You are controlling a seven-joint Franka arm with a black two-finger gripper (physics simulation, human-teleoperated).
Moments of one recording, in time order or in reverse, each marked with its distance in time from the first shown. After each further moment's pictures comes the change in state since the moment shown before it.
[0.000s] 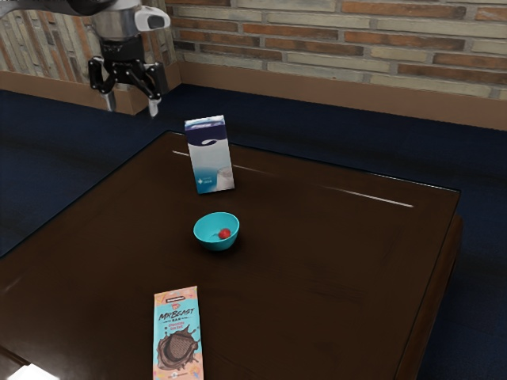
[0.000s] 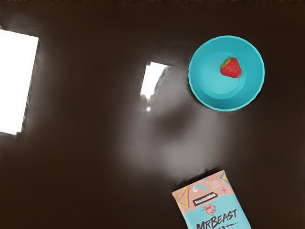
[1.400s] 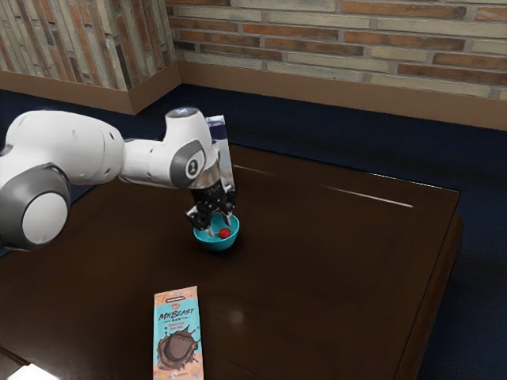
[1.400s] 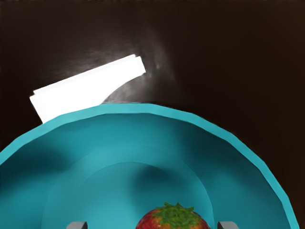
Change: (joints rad) arm -0.080 0.408 0.042 -0.367 -0.225 0.892 -0.952
